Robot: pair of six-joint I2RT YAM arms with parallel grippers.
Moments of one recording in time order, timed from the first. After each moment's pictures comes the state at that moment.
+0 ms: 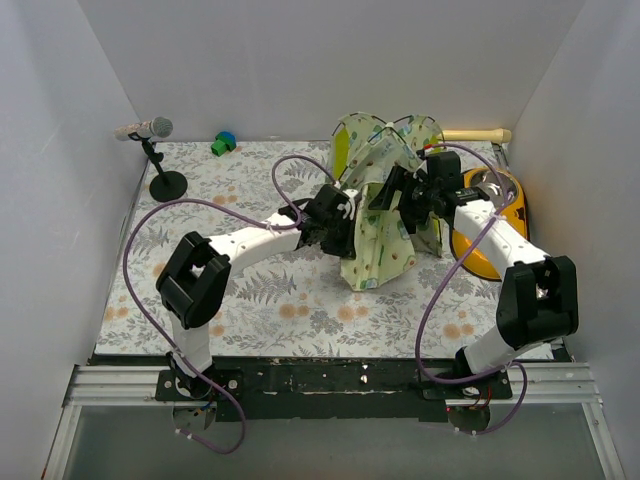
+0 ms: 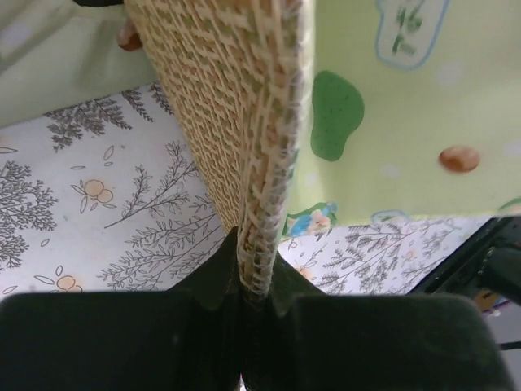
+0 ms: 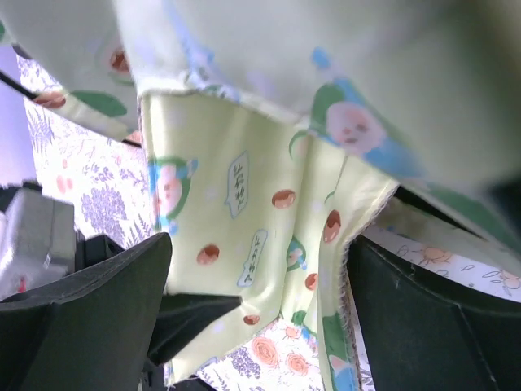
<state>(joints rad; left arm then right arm) -0.79 1.86 1.37 -0.38 0.20 -0.45 0.25 1.55 1.18 -0.38 -0.37 0.58</state>
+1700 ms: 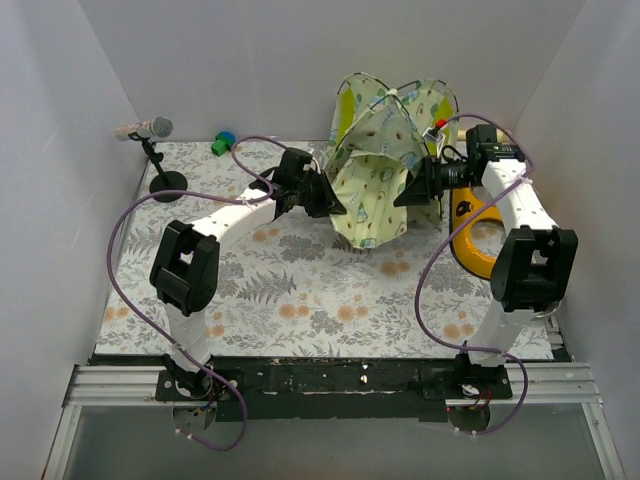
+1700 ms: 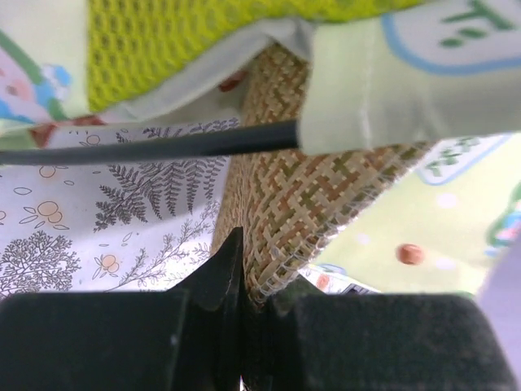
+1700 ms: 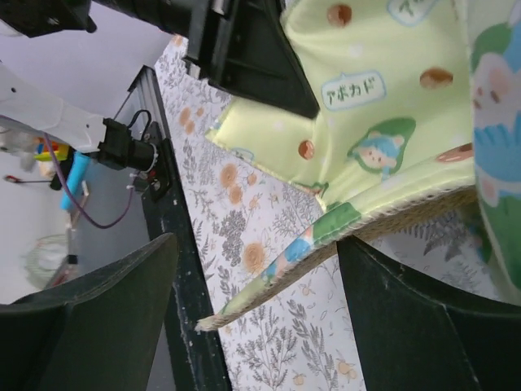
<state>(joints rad) -0.55 1.90 1.49 -0.26 0.36 -0.82 0.02 1.76 1.63 -0.97 -1.23 -0.36</state>
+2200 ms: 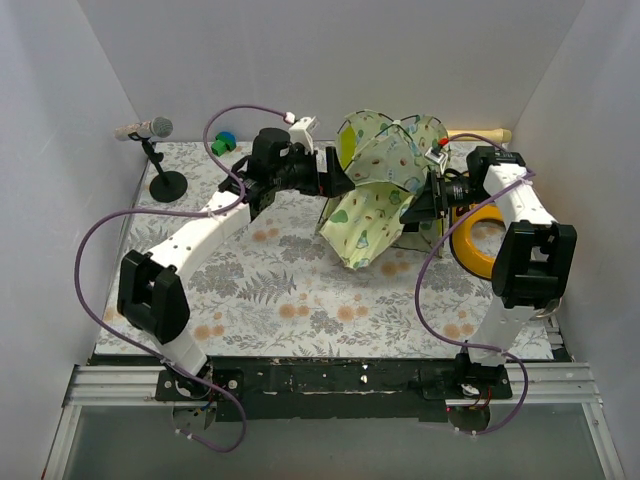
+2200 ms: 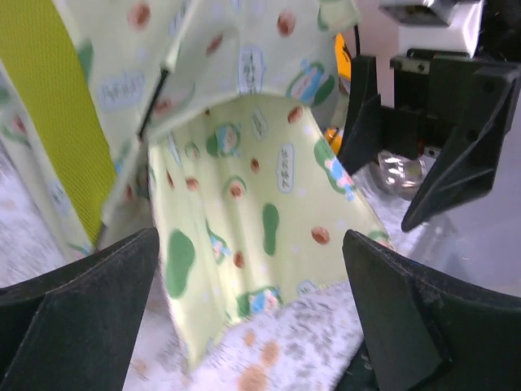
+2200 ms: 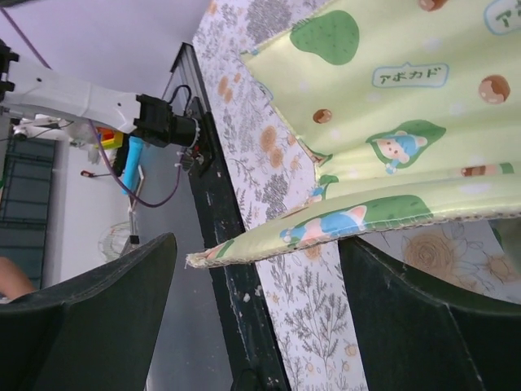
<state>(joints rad) -0.54 1.66 1.45 -0.19 0.43 -0.50 -0.02 1.83 1.55 -1.27 -1.31 -0.57</state>
